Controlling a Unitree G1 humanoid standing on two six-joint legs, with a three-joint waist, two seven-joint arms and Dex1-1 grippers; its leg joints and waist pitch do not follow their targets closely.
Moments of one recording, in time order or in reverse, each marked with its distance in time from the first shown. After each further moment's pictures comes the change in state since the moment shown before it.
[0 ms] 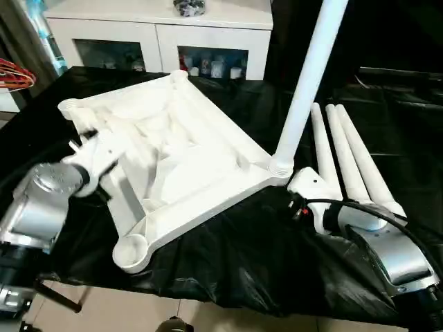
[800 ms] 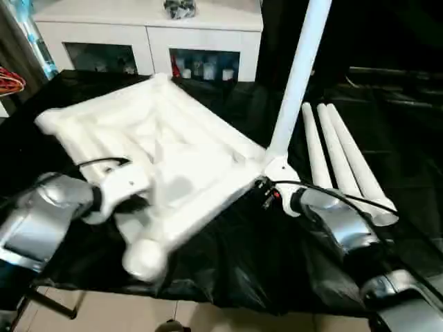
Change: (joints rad) left arm 0.074 0.093 -0.148 -0.259 -0.160 0.051 -0.452; right arm -0.308 0.232 0.058 0.649 -0.112 -0.222 -0.166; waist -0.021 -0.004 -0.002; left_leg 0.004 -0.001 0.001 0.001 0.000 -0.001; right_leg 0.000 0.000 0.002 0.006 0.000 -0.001
